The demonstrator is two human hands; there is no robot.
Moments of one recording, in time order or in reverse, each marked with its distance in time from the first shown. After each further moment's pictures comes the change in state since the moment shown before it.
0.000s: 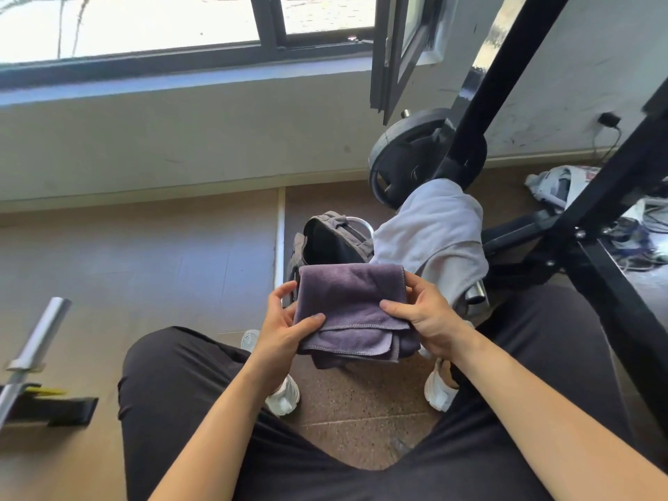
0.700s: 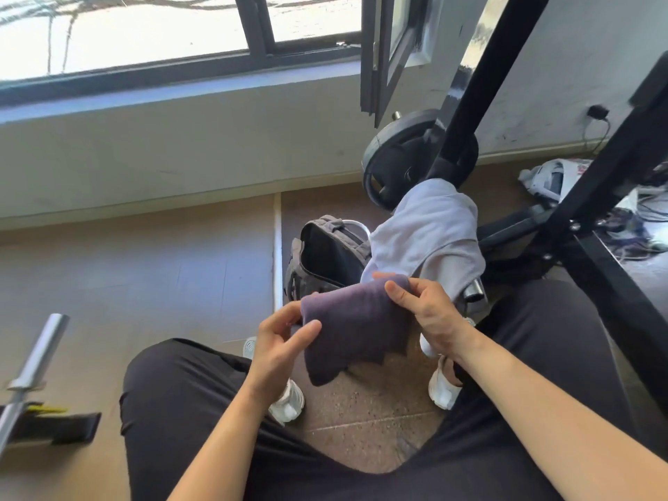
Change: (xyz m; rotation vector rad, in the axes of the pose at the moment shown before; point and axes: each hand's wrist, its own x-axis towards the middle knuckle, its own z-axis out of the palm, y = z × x) left_hand -0.020 0.011 0.005 0.215 -0.039 0.339; right_hand 0.005 0.001 -0.005 -0.145 0.053 -0.013
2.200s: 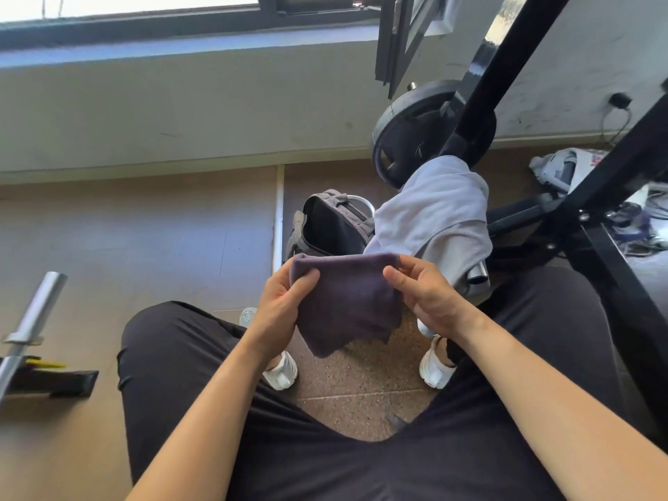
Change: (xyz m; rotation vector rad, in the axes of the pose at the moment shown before) left_hand 0.016 0.003 0.003 -0.178 -0.014 -0.133; right_hand -0.004 -0.002 0.006 0.173 -0.217 -0.008
